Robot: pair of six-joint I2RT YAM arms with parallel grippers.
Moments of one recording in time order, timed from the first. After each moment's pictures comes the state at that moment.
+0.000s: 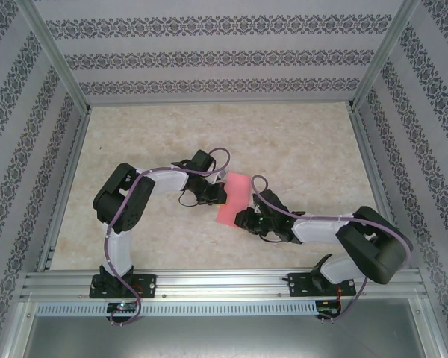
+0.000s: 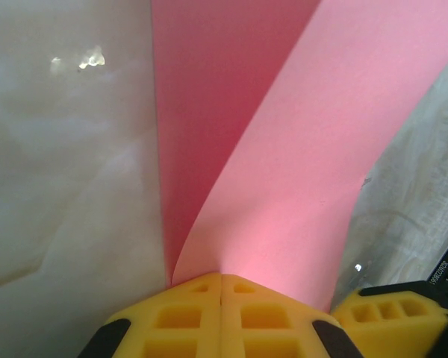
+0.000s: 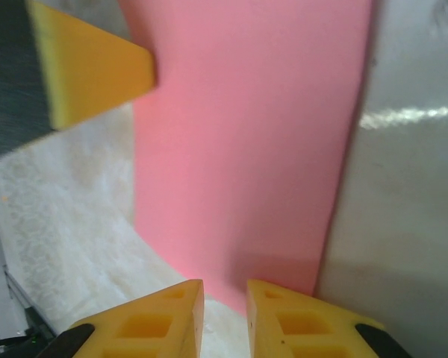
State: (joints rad) left arm -0.59 1.98 1.15 -0.35 0.62 -0.53; right arm 0.74 1.43 0.38 0.22 -0.29 1.05
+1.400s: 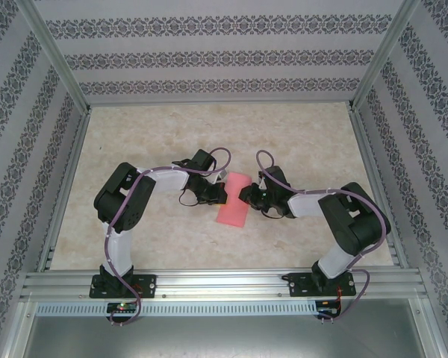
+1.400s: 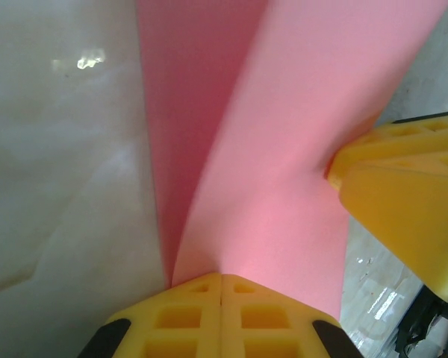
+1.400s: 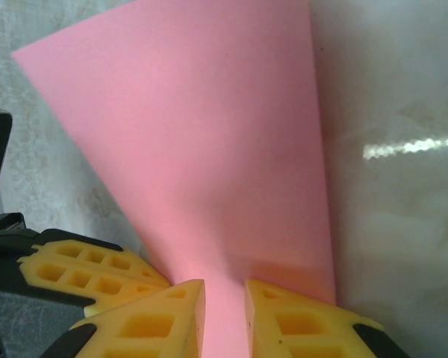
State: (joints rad) left arm -0.59 1.99 1.16 -0.36 0.63 -0.50; right arm 0.49 1.63 0.59 0.24 -0.39 0.93
